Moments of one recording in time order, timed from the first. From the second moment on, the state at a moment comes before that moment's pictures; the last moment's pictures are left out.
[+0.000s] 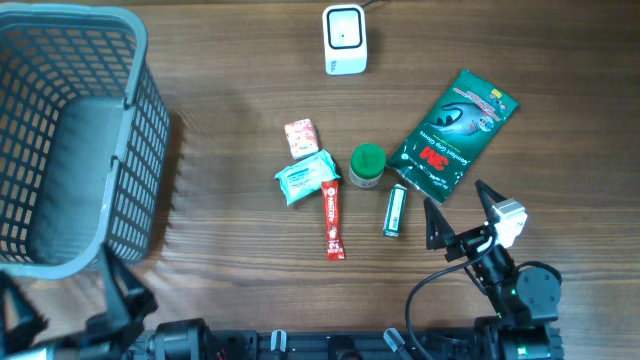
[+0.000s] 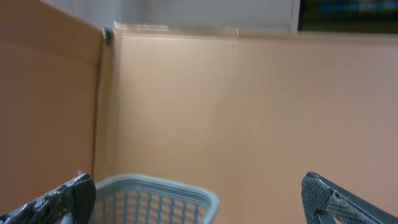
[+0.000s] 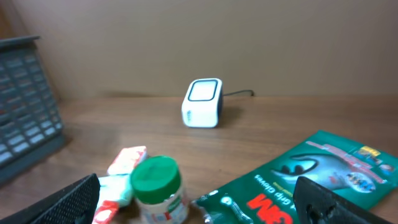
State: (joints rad) left arm 0.11 0.01 0.83 -0.41 -0.14 -0.05; right arm 0.06 0.04 0.05 -0.05 -0.32 0.16
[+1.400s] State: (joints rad) left arm 0.11 0.01 0.31 -0.62 0.32 -0.11; right arm 0.07 1.37 0.65 -0.36 -0.67 0.45
